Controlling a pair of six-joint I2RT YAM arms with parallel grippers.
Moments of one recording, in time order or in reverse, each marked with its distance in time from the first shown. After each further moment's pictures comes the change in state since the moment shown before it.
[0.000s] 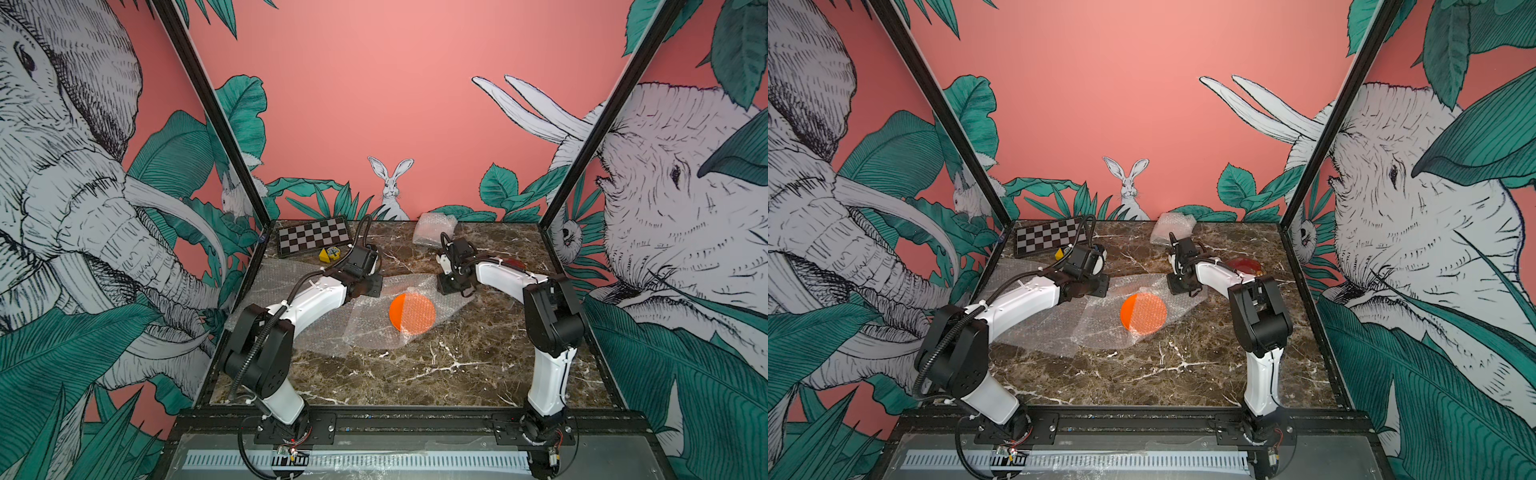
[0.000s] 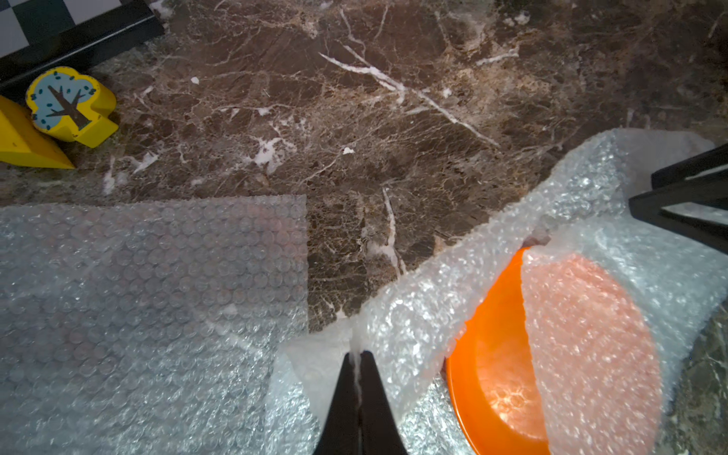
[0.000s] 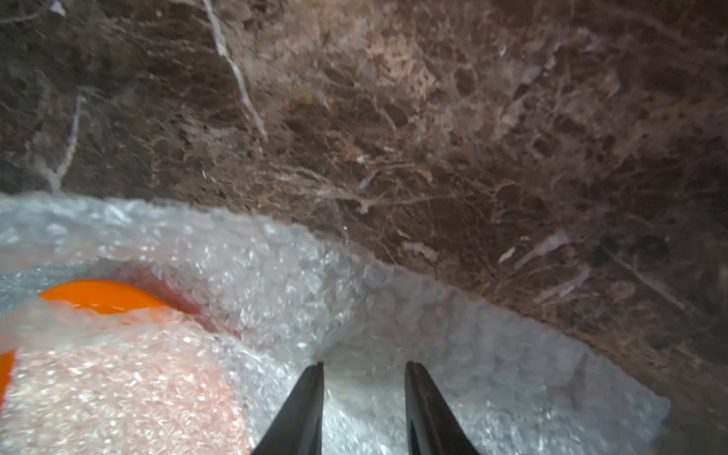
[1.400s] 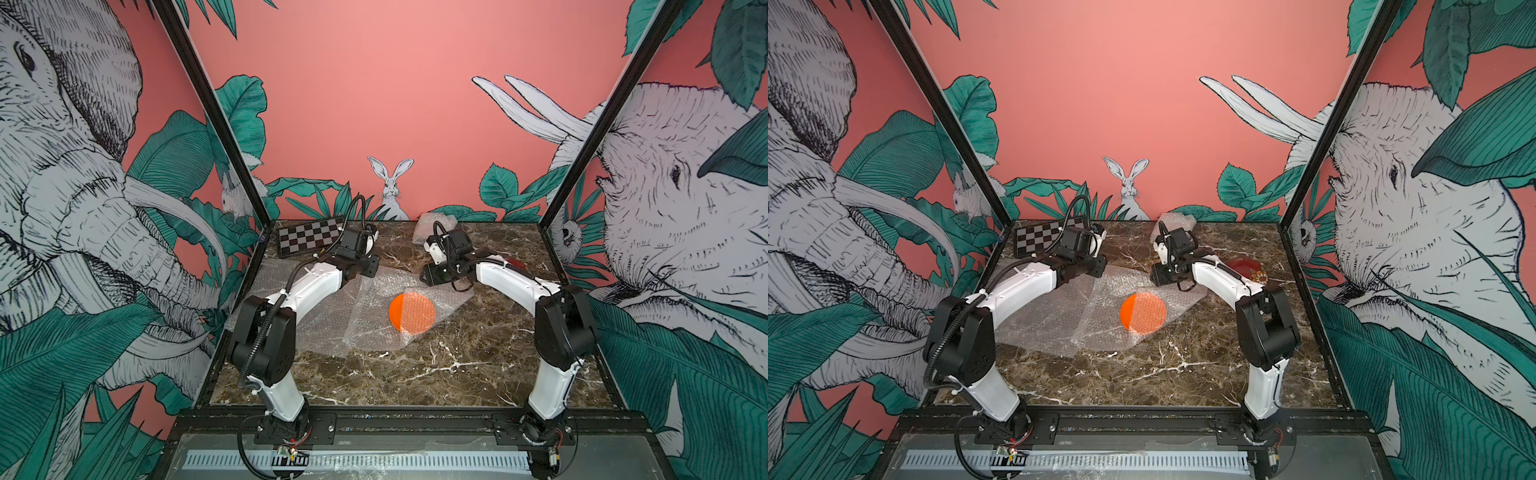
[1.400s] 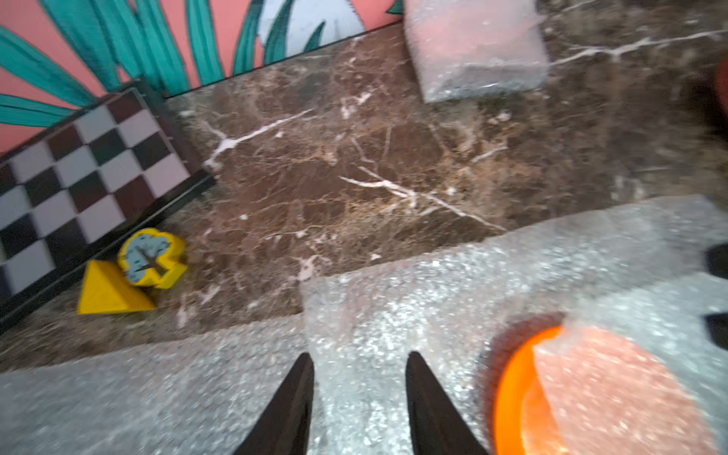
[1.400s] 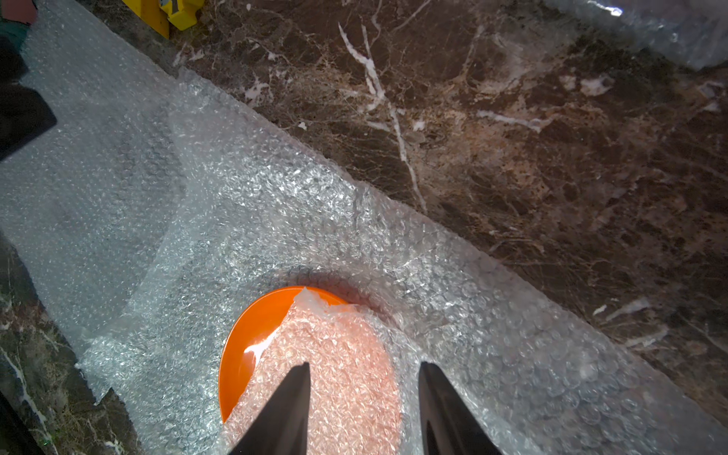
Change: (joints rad) left arm 0.075 0.085 0.149 0.089 0.150 0.221; right arm 0.085 -0.098 0.048 0.027 -0.123 0.074
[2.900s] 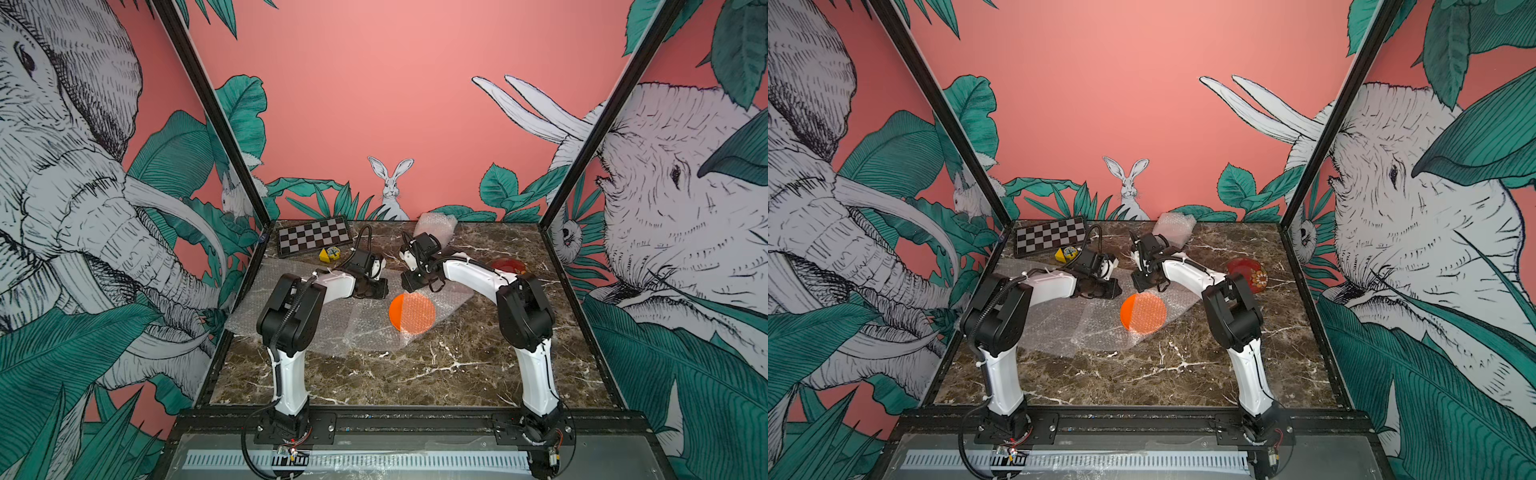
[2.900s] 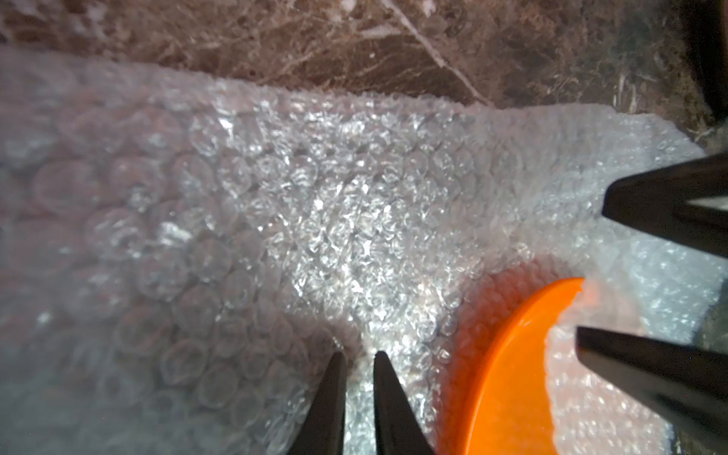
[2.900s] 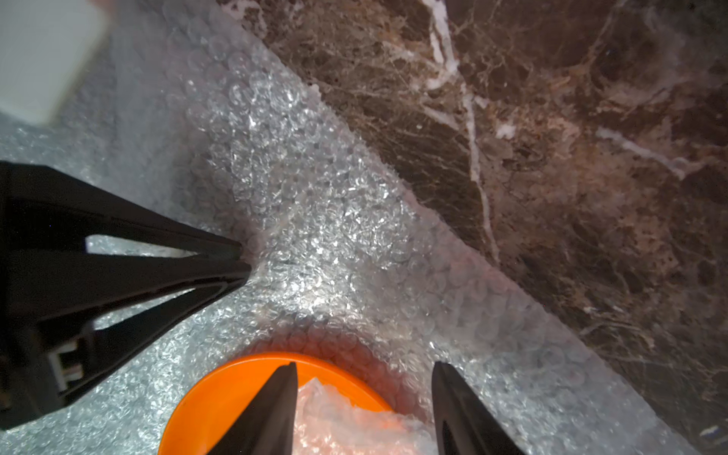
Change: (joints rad) left arm 0.000 0.249 -0.087 0.098 0.244 -0.235; right arm 0.119 0.269 0.243 -0.109 0.137 -0.087
